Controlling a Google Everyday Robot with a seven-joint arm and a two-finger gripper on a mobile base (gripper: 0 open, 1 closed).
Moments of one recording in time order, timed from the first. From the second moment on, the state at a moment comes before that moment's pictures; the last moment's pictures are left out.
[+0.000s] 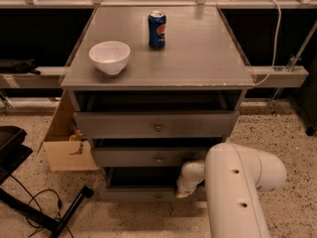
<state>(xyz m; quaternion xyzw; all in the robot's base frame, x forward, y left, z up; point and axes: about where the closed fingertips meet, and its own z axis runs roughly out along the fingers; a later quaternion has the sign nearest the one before) 0.585 -0.113 0.157 -0.70 0.71 0.07 0.09</state>
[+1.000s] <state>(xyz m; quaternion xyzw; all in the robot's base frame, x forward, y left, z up) 0.585 -0.113 0.157 -0.70 0.71 0.07 0.09</state>
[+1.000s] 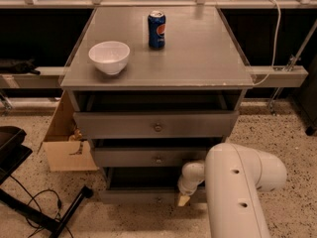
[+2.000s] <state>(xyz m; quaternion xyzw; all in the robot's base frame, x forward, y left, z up) 0.542 -0.114 0.161 -0.70 0.71 0.08 0.04</state>
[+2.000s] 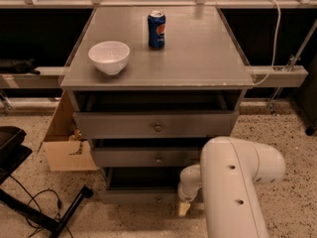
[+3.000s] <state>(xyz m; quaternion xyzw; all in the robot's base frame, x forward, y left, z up) 0.479 -0.111 0.169 -0.69 0.71 0.10 -0.03</state>
